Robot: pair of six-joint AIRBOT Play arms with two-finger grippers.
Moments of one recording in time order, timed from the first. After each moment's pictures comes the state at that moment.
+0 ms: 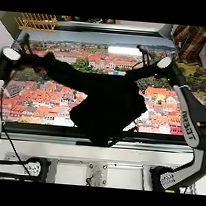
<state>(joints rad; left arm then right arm) 0.13 -1.48 1.50 0.95 -0.95 -1.56 0.11 -1.70 1.68 -0.86 1.07 1.07</state>
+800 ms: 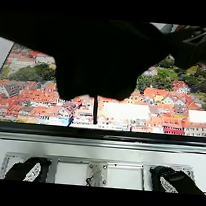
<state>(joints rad) 0.13 -0.89 1.91 0.95 -0.92 -1.56 0.26 -0.97 1.73 -1.06 1.19 1.39</state>
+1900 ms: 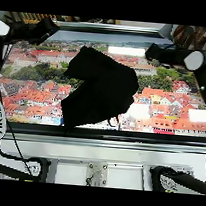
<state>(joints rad) 0.12 -1.61 1.88 0.98 -1.01 -1.56 0.12 -1.33 1.54 -1.38 0.87 1.81</state>
